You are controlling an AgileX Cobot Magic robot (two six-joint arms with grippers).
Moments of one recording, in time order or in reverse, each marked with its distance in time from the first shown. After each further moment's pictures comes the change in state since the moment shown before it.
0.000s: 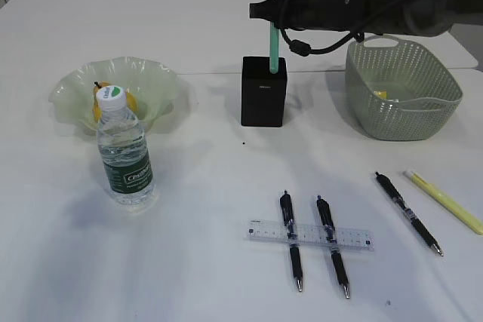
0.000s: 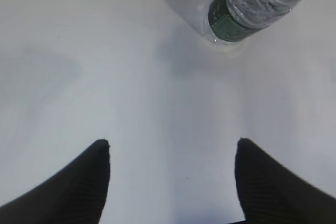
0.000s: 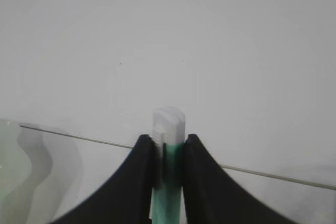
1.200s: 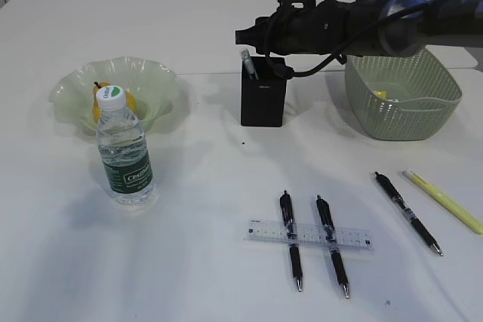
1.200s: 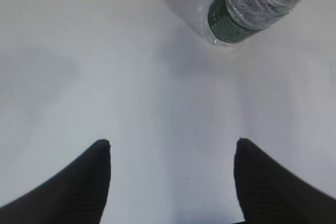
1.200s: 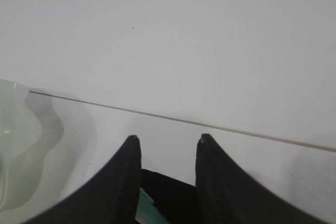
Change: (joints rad) left arm 0.000 0.000 0.000 0.000 -0.005 0.000; right arm 0.036 0.060 -0.002 0.001 0.010 0.015
